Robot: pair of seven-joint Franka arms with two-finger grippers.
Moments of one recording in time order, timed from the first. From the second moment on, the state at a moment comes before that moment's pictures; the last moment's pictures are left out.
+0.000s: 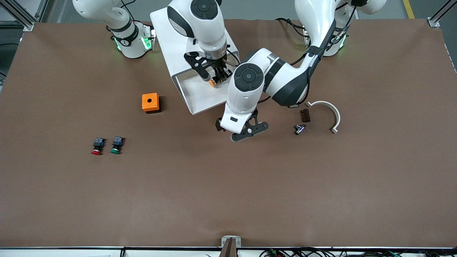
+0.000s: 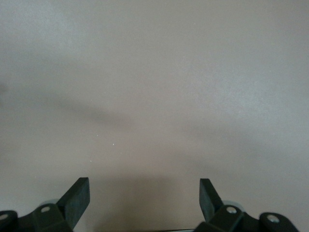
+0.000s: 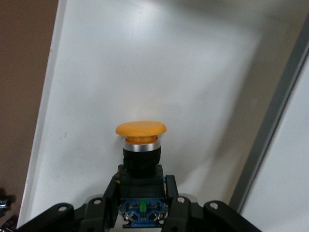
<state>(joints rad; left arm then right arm) -0.76 0.65 0.05 -1.23 -0.12 1.92 -1.06 0.91 0.18 0.00 -1.87 0.11 2.06 1.75</state>
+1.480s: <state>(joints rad) -0.86 0.65 0.04 -1.26 -0.08 1.86 -1.05 0.90 0.19 -0.02 -1.59 -0.02 1.53 1.04</state>
